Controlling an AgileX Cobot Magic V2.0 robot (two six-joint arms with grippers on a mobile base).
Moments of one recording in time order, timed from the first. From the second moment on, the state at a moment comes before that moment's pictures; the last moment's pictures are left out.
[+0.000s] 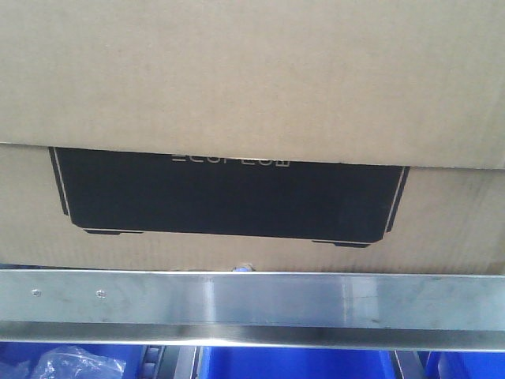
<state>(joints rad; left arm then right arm) -0.07 -0.01 0.03 0.13 0.20 -0.11 0.01 -0.01 0.03 0.04 0.16 0.03</state>
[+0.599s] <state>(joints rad) -0.07 -0.01 0.03 0.13 0.18 -0.11 0.01 -0.01 0.03 0.04 0.16 0.03</state>
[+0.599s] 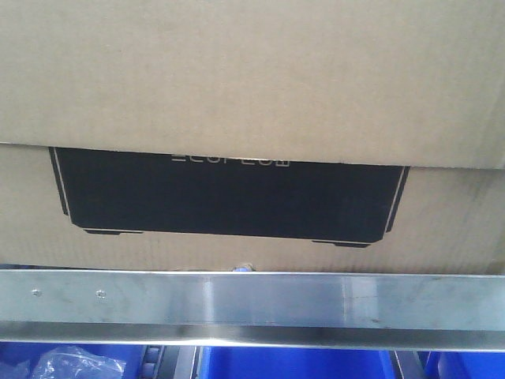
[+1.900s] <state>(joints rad) -0.12 0.45 -0.80 0.05 0.60 -0.11 0.01 -0.01 0.03 0.04 0.16 0.03</state>
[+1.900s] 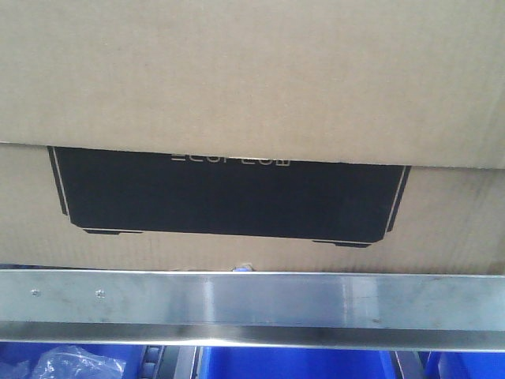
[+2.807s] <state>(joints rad) -0.24 1.31 -1.43 0.04 1.08 -0.14 0.01 -0.01 0.03 0.04 0.12 0.03</state>
